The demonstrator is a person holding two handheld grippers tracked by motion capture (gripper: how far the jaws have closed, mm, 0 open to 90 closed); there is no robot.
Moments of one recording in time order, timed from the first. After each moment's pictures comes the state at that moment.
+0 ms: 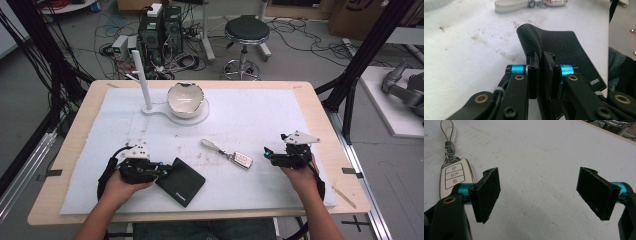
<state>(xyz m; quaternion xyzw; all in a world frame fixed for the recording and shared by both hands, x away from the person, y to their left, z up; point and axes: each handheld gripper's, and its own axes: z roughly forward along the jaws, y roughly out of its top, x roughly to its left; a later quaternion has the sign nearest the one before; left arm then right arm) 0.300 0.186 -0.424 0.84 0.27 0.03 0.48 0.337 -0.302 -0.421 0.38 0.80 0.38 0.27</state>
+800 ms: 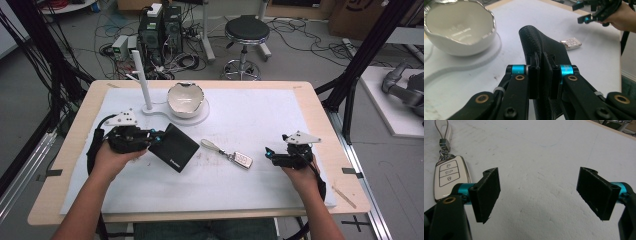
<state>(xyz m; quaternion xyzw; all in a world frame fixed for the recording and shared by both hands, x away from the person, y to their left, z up) 0.337 0.199 -0.350 0.81 0.27 0.11 0.51 0.339 -0.307 -0.424 0.39 0.79 0.38 0.27</state>
